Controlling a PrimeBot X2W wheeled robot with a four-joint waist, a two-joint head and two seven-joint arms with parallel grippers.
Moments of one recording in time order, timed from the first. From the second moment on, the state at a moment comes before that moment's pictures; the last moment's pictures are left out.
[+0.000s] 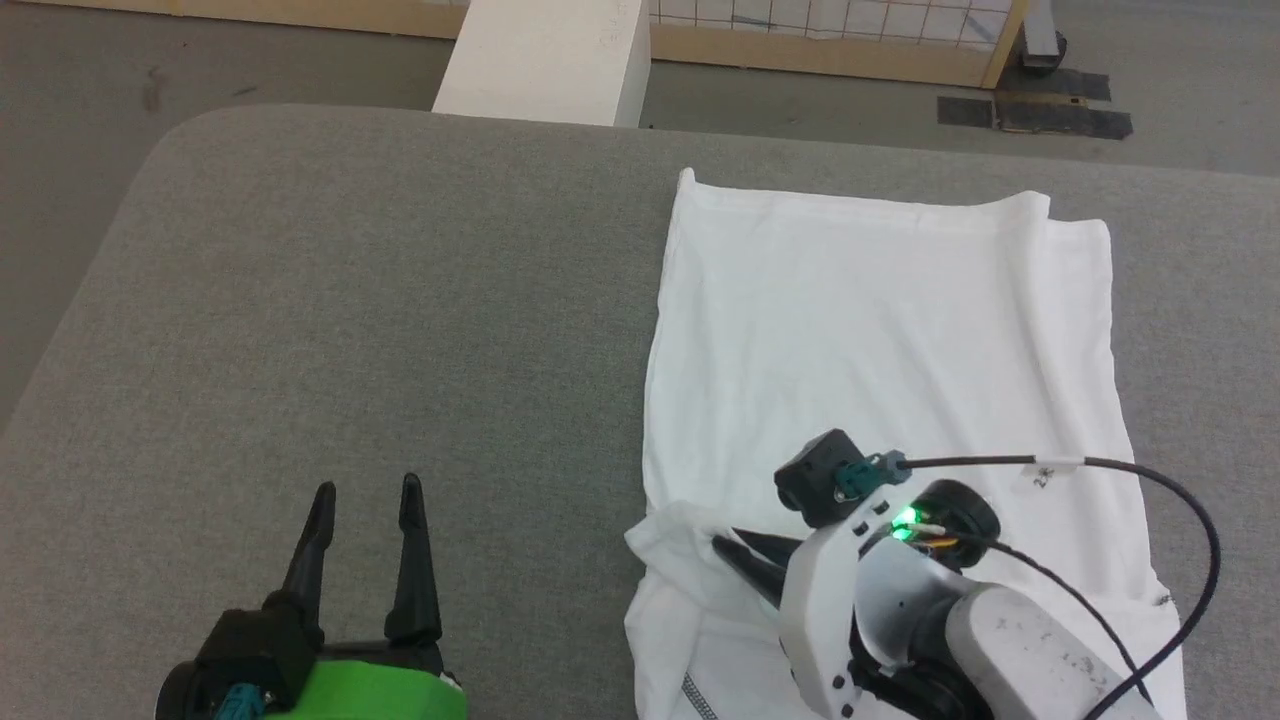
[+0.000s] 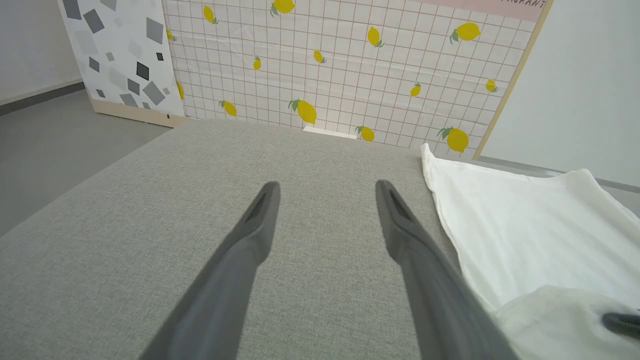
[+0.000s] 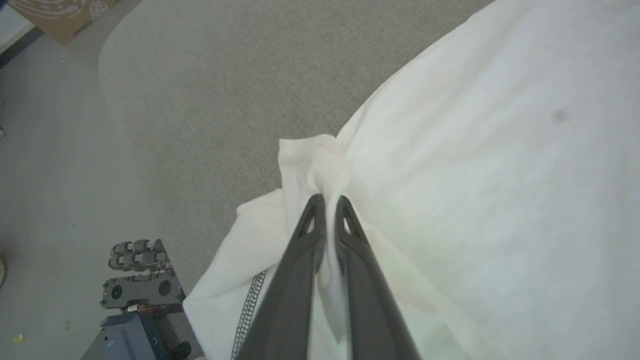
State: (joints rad) left arm 0.14 0.21 -0.22 -0.18 -0.34 0.20 -0.23; right arm -0.30 -0.24 0.59 0.04 0.47 0.13 0.59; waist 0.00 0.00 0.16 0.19
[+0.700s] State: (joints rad) left arm 0.13 0.22 -0.21 -0.22 -0.34 0.22 -0.22; right arm -0.21 -0.23 0.04 -0.15 0.42 0.13 0.41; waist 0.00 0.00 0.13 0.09
